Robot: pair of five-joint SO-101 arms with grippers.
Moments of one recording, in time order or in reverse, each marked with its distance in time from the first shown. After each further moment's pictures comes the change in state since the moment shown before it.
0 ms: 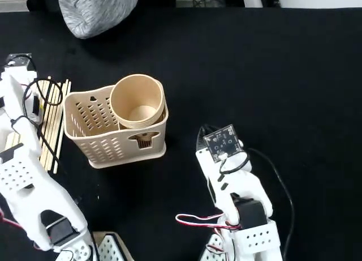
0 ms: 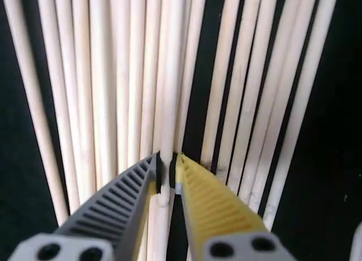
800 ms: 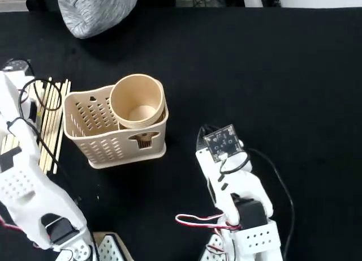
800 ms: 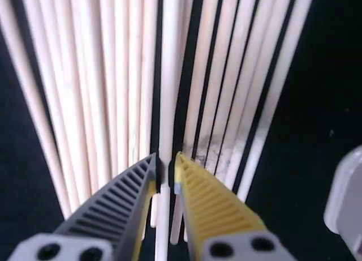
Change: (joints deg) left arm -0.4 -10.5 6.4 9.8 -0.1; right arm 0.0 0.0 0.0 0.0 0.0
